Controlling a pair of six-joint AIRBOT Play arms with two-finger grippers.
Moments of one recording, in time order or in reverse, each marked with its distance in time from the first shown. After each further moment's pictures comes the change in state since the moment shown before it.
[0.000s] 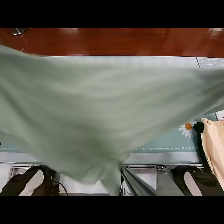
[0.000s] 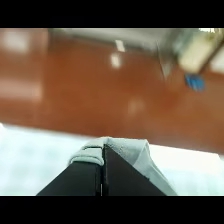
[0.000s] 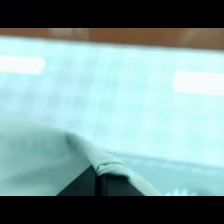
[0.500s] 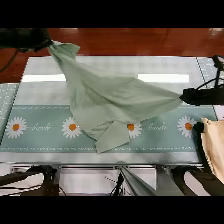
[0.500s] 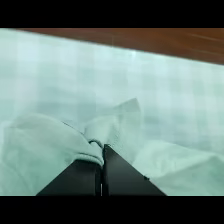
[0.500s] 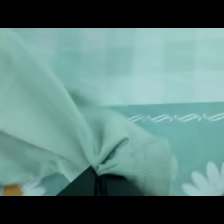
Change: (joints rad) left arm -0.225 -0.488 -0.104 -0.087 0.163 -0.018; right arm -0.027 -0.406 -0.469 0.021 -0.413 -0.002
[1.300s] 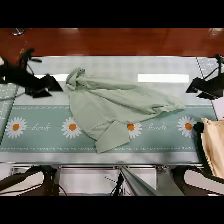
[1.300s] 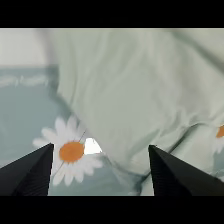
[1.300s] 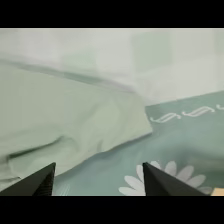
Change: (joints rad) left arm 0.142 0.159 -0.447 -0.016 -0.394 0.092; right arm -0.168 -0.333 0.311 -0.127 0.203 0.086
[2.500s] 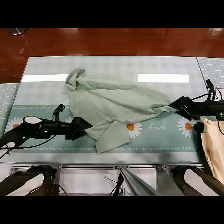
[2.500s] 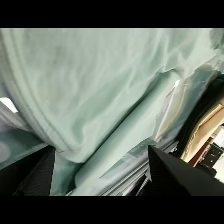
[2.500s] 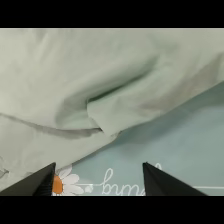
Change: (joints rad) left arm -0.177 0.069 -0.799 -0.729 0.409 0.326; right arm -0.063 0.241 -0.512 0.503 -0.146 -0.229
